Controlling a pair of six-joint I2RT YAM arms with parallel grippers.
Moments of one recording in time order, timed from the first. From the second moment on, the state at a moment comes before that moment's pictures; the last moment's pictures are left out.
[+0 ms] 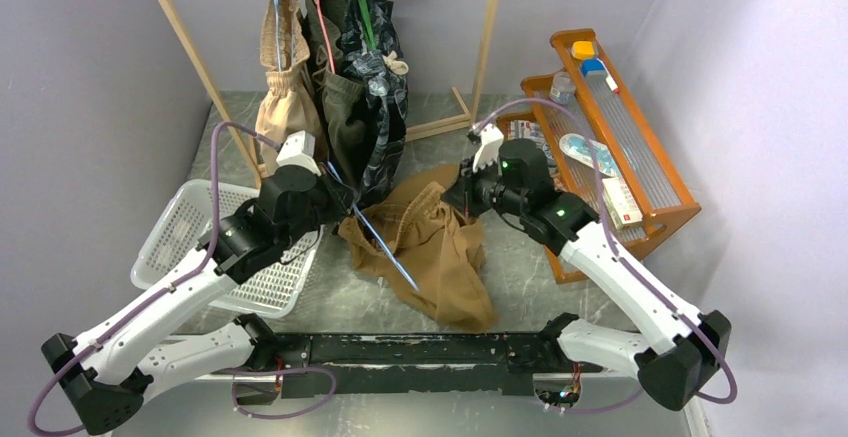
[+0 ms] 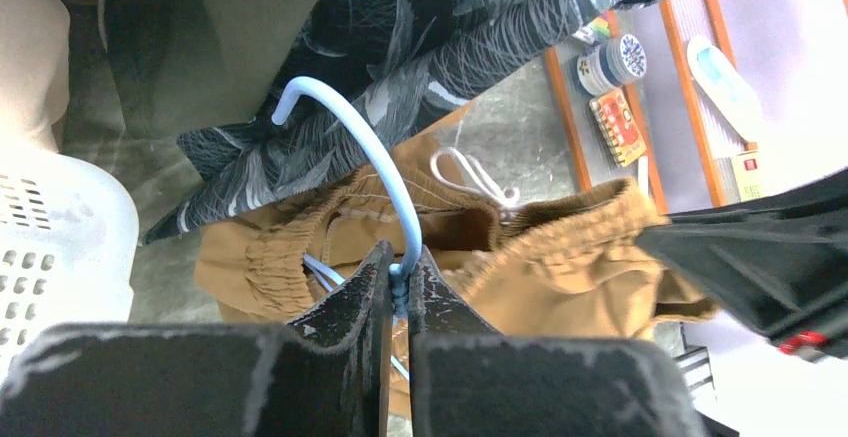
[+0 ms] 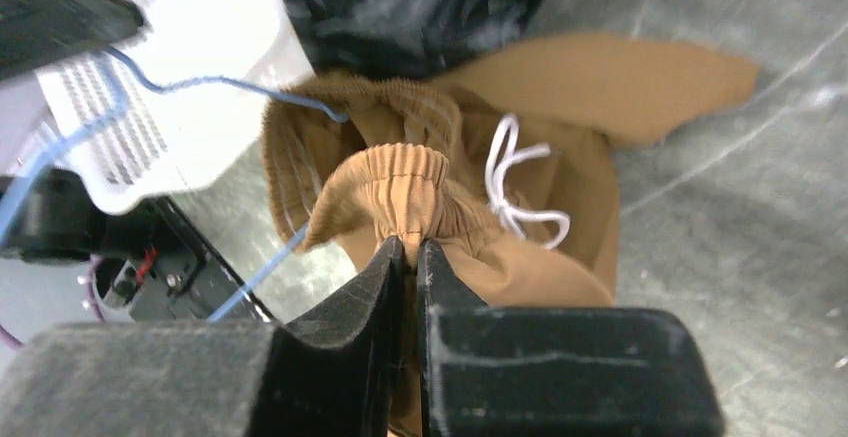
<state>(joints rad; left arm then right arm) -0.77 0.92 0.97 -0.48 -0.35 -0.80 0.62 1.08 1.07 -0.46 -0.21 0.25</state>
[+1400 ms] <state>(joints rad) -0.78 1.13 1.06 -0.50 -0.35 -0.87 1.05 1.11 1.26 -0.78 -0.27 0.16</state>
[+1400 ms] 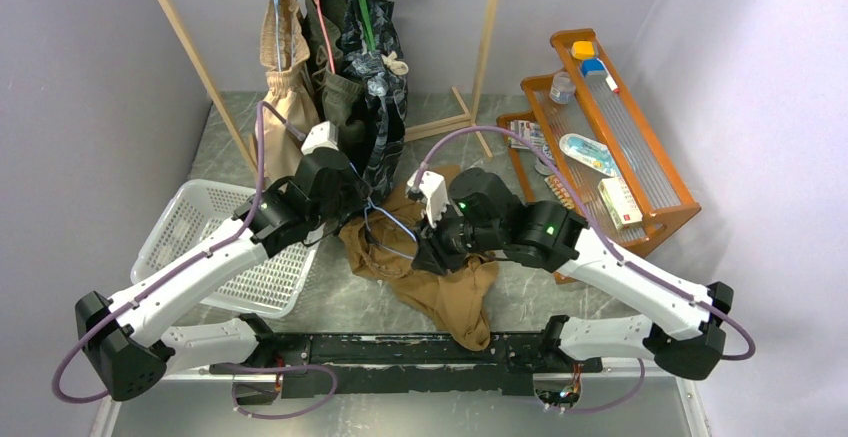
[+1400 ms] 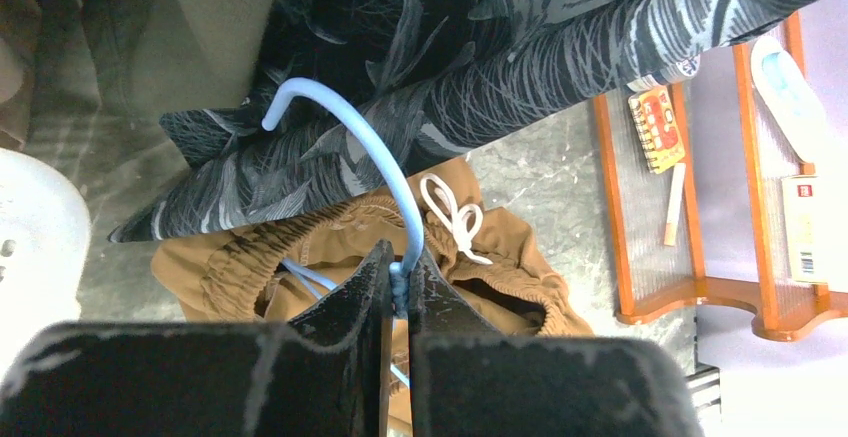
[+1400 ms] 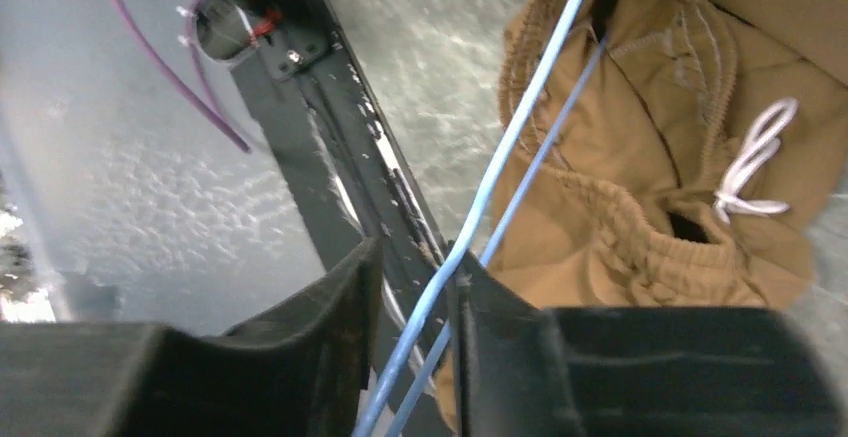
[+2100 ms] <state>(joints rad) -0.79 0.93 0.85 -0.40 -0.22 -0.78 1.09 0.94 1.20 -0.91 0.13 0.26</state>
